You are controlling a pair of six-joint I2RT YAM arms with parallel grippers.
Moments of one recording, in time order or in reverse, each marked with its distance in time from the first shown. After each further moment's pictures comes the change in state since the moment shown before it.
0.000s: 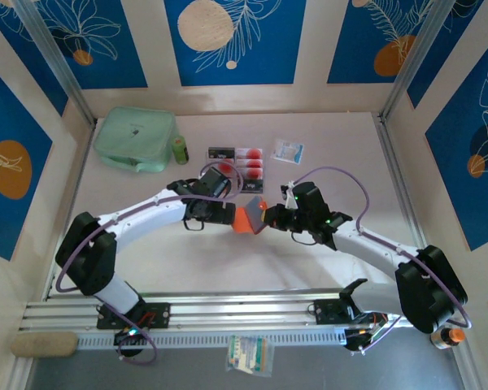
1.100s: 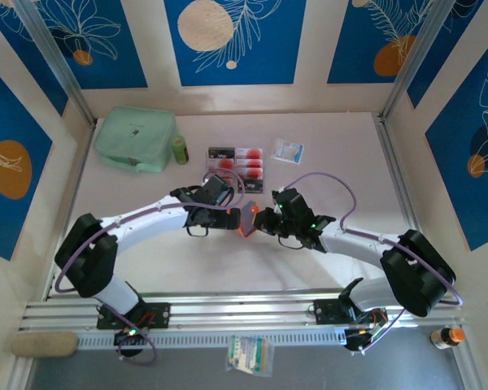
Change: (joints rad) left arm -0.046 0.002 -0.068 0.085 0.023 -0.072; right arm 0.138 0.126 -0.005 0.132 0.154 0.185
